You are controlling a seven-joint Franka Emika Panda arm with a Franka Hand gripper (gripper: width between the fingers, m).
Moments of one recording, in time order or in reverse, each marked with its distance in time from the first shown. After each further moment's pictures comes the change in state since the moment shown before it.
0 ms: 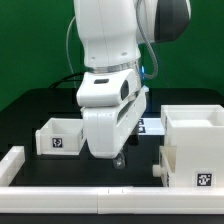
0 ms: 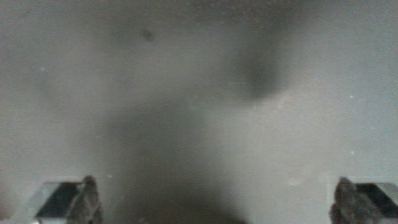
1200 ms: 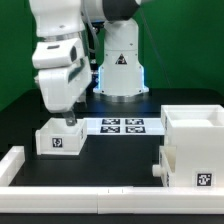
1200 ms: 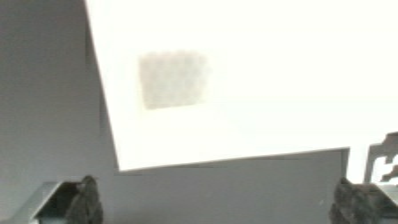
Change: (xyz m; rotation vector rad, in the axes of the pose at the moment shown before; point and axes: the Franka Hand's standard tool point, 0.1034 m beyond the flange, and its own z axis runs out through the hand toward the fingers) arm -0.117 -0.069 -0.032 0.000 -0.015 -0.181
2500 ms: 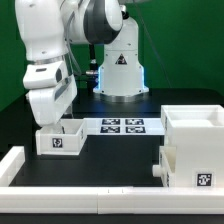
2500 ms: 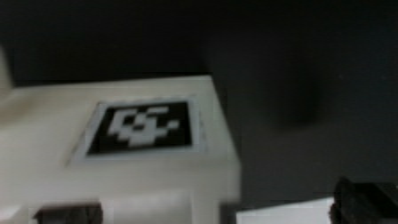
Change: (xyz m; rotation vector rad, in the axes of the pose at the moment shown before) arm -0.052 -0.063 0.055 0.017 0.018 -0.029
